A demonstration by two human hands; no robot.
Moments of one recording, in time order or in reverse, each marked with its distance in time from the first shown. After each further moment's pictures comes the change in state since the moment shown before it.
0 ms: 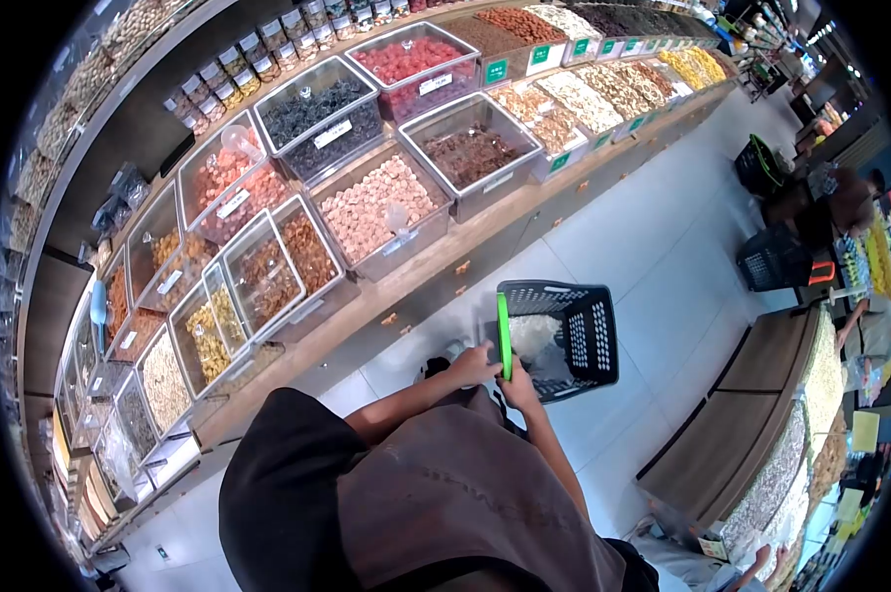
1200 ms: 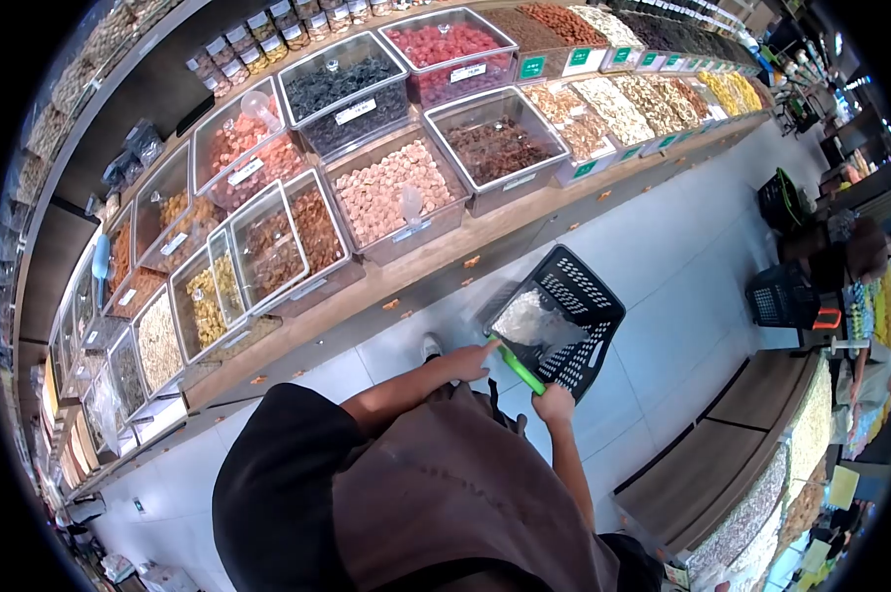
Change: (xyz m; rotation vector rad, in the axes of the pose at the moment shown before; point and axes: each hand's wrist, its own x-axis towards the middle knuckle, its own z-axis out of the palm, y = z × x) left_hand 0.017 -0.025 0.020 0.107 -0.062 0.199; right_hand -0.015 0.045 -0.083 -0.683 0.002 0.190
